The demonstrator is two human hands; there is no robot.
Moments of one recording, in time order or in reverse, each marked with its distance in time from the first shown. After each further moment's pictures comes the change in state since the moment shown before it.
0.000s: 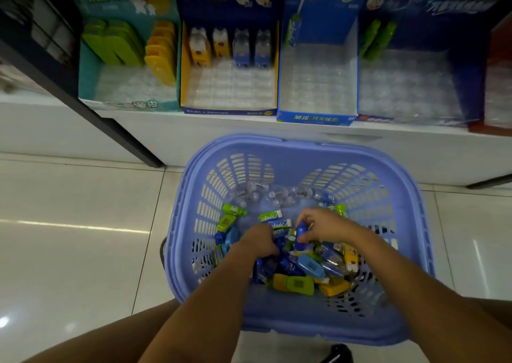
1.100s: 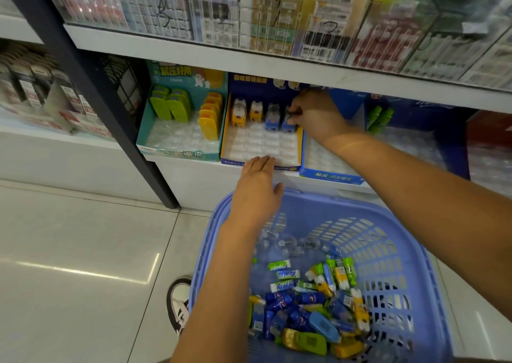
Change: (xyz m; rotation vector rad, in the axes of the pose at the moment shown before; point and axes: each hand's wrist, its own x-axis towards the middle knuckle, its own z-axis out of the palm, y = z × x) left_hand -0.098 0.034 -0.185 -0.110 0.880 0.240; right_hand -0.013 -0.255 -0.188 -0.599 0.785 -0.277
